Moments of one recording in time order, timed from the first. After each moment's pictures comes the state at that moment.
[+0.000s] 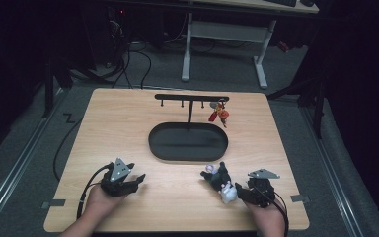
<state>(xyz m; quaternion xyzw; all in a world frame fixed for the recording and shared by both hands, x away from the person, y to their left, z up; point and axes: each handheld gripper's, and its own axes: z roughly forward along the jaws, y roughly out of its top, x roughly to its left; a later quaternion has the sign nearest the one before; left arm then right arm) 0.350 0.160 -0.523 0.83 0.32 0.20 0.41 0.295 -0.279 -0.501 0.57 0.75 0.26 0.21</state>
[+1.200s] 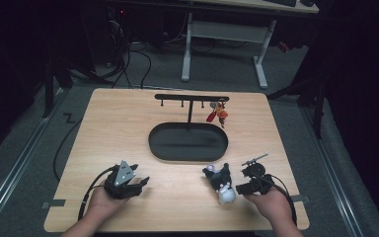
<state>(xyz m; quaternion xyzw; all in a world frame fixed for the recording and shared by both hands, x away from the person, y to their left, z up) 0.340 0.149 -0.518 0.84 0.29 0.22 0.41 0.329 -0.272 -0.473 0.58 0.80 0.10 0.10</state>
